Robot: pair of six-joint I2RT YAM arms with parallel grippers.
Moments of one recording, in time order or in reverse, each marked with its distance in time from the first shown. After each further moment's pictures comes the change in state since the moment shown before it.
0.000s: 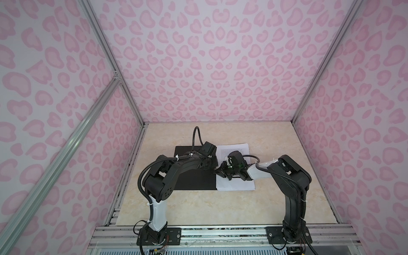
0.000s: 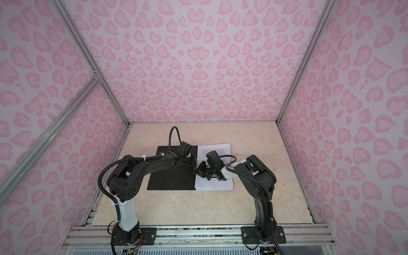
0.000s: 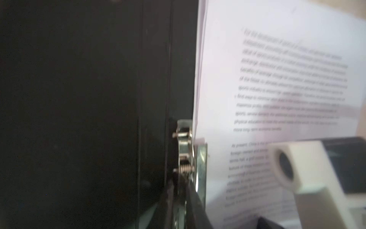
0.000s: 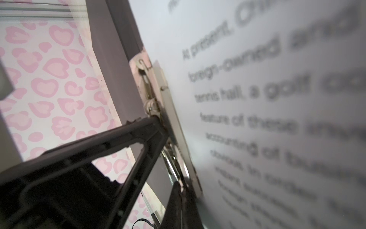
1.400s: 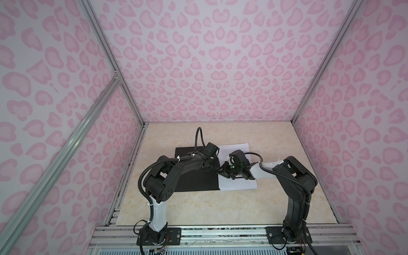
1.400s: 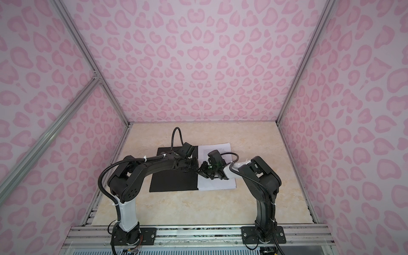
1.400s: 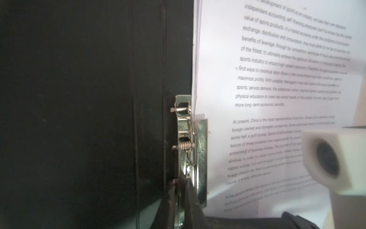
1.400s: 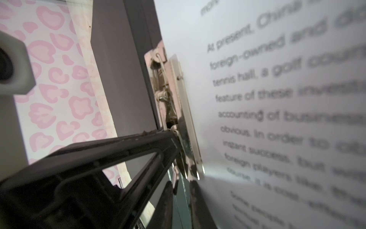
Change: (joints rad) left arm -0.024 0.020 0.018 -0.063 0.002 -0.036; right arm -0.026 -0.084 -0.011 -0.085 0.012 -0.156
